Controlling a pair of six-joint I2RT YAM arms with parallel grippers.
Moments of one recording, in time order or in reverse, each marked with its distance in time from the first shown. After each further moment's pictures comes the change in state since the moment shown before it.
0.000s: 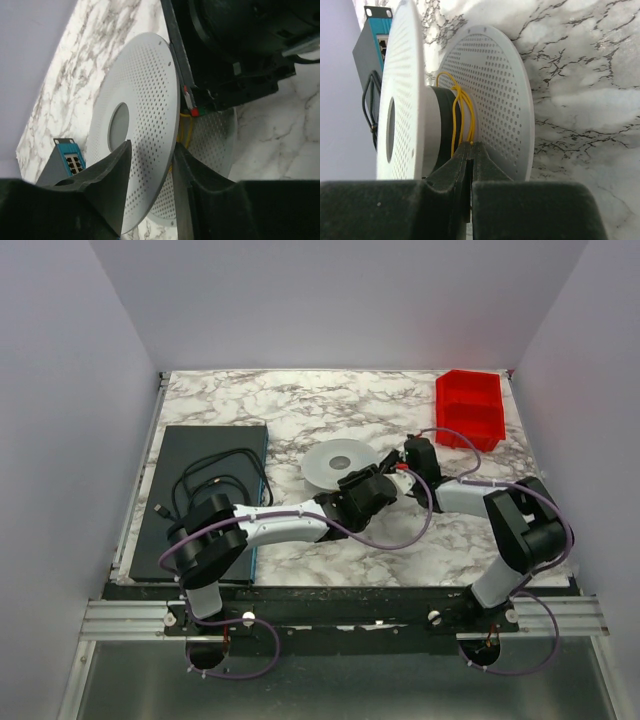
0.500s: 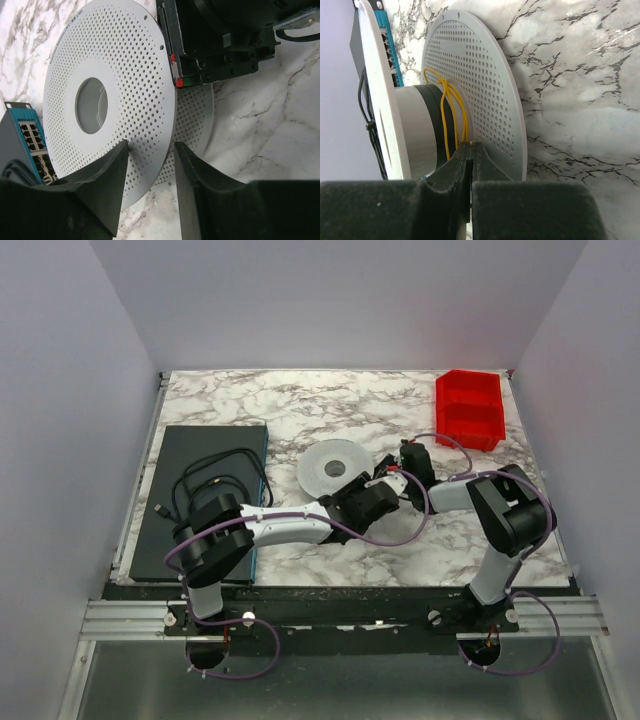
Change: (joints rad) left arm -0.024 0.037 0.002 -0.158 -0.008 -0.277; right arm -0.002 0.143 -0.023 0.177 -0.044 0.031
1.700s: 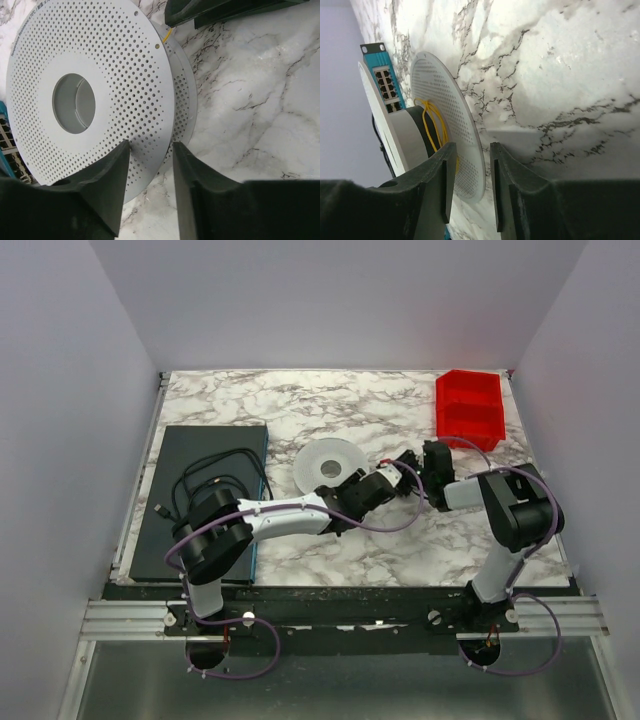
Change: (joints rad) left arm 0.055 0.008 0.037 -0.109 0.135 -0.076; right arm -0.171 0.024 -0.039 0.050 -0.101 0.033
